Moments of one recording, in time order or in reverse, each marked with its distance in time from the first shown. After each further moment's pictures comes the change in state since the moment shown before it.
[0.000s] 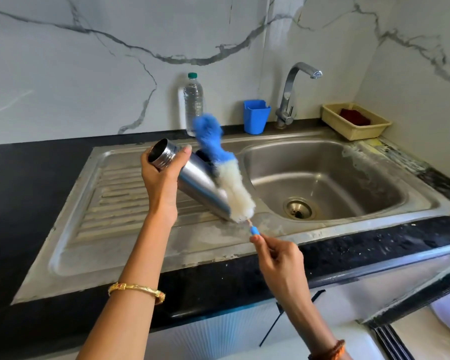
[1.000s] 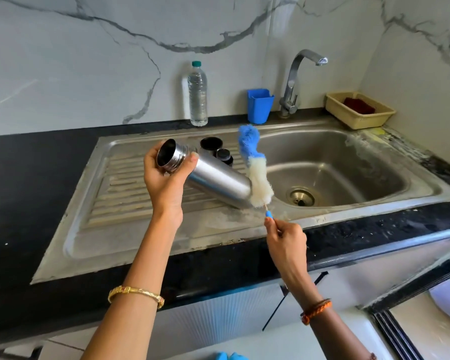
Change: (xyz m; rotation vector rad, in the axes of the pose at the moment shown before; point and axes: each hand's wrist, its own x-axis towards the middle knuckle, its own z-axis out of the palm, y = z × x) left_hand -0.020 -0.006 -0.023 -0.047 -0.023 0.052; right_hand 0.012 0.014 0.013 -0.103 0.143 0.151
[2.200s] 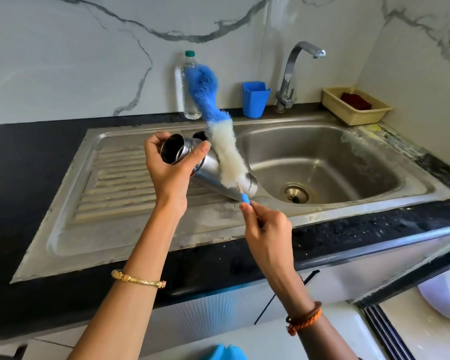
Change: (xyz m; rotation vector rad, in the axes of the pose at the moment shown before) left_hand 0.001 -0.007 0.023 -0.022 -0.051 0.078; right_hand -0.010 -0.030 -0.002 0.073 -0.026 -0.265
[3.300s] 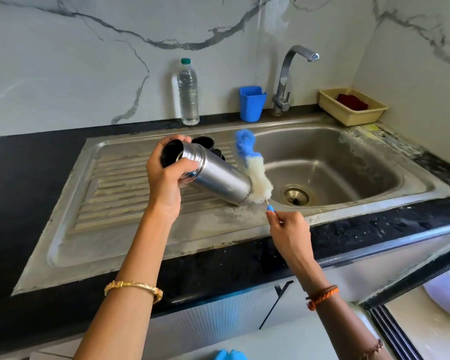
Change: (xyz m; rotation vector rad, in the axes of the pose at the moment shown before) left_hand 0.007 0.005 -0.006 -0.035 -0.222 -0.108; right_hand 0.027 0.033 -0.020 -0.177 -0.057 0.273
